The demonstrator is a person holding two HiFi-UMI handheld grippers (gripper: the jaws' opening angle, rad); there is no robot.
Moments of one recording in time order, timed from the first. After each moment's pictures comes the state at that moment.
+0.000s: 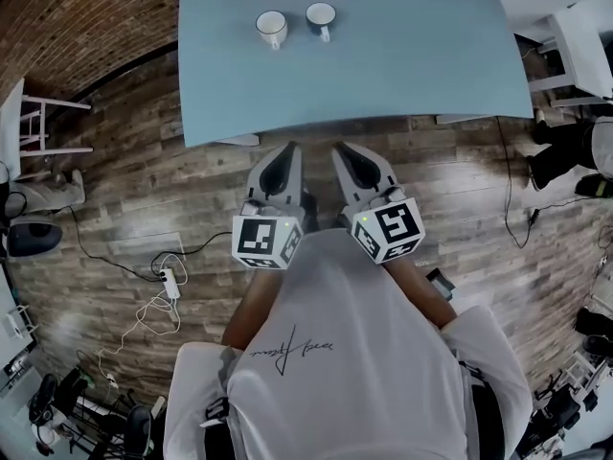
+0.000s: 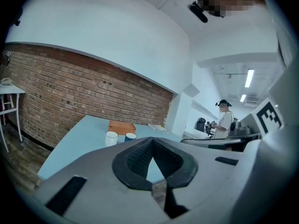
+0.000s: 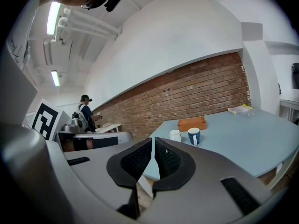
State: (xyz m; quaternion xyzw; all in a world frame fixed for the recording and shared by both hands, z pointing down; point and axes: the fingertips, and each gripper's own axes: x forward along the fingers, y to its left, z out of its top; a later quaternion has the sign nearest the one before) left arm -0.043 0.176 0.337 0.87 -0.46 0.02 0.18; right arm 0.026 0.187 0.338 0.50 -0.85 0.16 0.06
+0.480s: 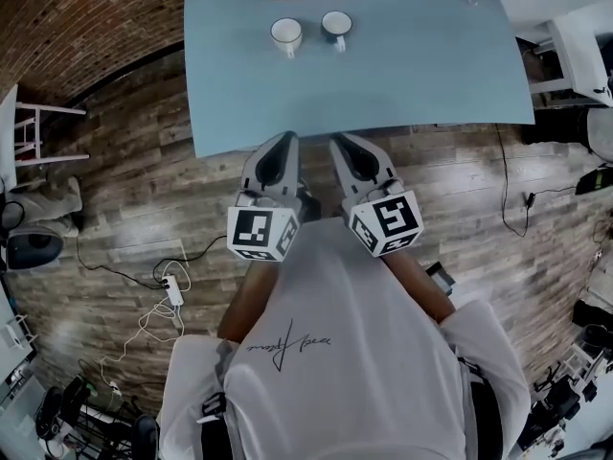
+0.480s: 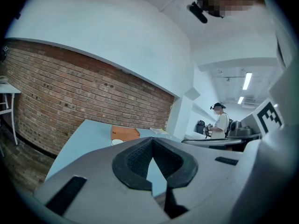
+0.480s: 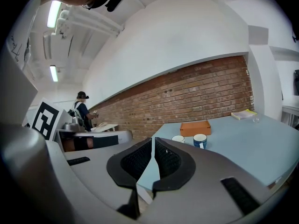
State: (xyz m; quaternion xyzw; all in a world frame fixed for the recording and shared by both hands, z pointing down) left arm -0.080 0.132 0.331 0.88 -0.45 0.00 0.17; right arm -0.011 0.146 0.331 0.52 -0.84 0.14 0.06
